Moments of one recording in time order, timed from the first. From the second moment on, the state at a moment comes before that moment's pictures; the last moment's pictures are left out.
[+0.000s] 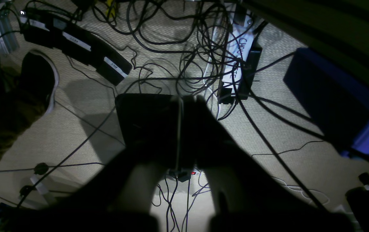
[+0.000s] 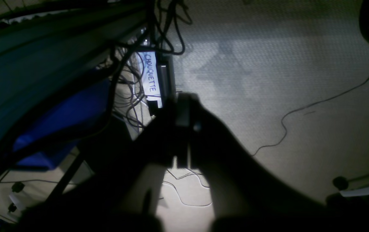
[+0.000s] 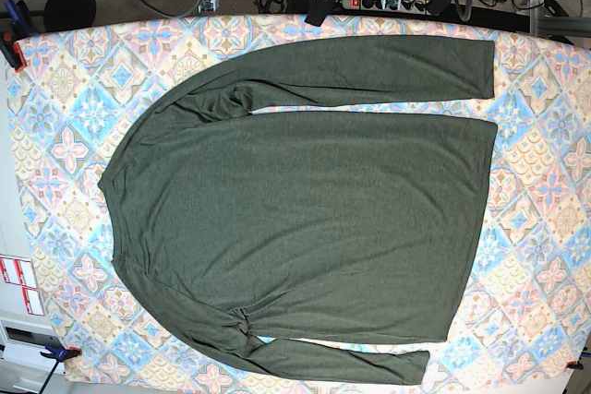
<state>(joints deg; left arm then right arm) 9.0 -1.2 -1.3 8.8 -0.6 0.4 -1.0 -7.0 -0.1 5.7 6.4 -1.6 2.2 6.4</state>
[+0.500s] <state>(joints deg) 25.0 -6.5 -1.2 29.3 -0.8 0.6 -0.8 -19.3 2.6 5.7 18.6 -1.3 2.0 6.2</state>
